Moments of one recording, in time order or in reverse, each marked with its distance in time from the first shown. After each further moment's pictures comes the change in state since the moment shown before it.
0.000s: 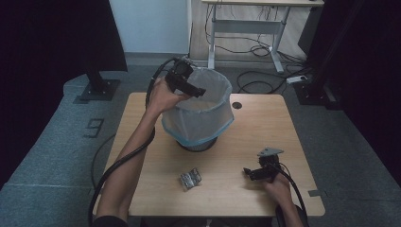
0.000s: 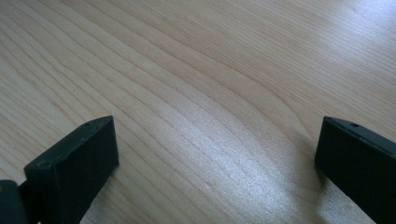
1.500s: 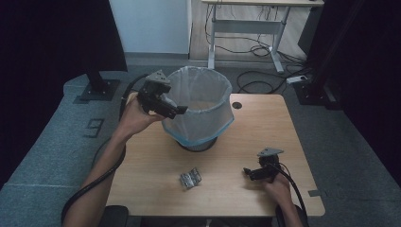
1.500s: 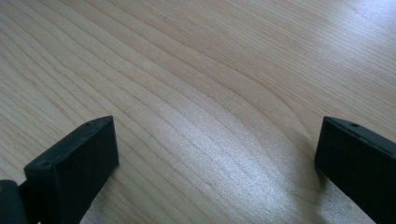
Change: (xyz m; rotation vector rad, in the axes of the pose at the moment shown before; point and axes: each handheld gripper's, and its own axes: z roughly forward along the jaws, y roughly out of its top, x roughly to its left) left arm -0.019 -0.072 -0.073 -0.141 -0.090 0.043; right arm 0.000 0.000 0.000 0.001 0.000 0.001
